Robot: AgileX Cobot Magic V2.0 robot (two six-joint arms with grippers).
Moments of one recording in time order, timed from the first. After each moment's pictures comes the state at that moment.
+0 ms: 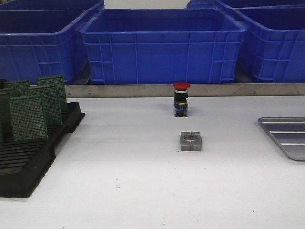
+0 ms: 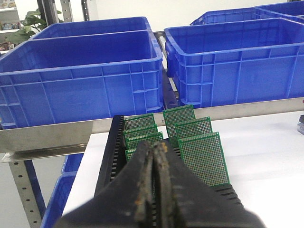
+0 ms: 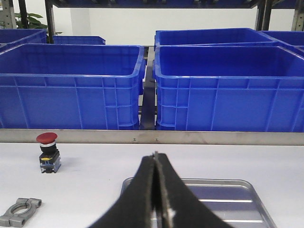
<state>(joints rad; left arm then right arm) -0.10 0.00 0.01 0.12 0.05 0.01 -0.03 -0.01 0.03 0.01 -0.04 0.04</state>
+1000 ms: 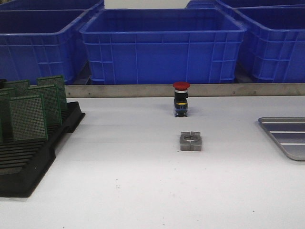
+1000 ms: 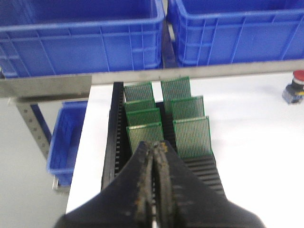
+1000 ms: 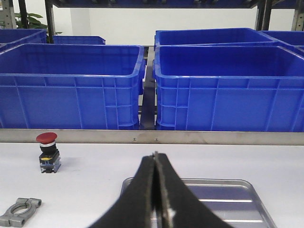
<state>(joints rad) -0.10 0.37 -0.64 0.07 0.72 0.01 -0.03 -0.01 0.03 0.01 -0.04 0.04</state>
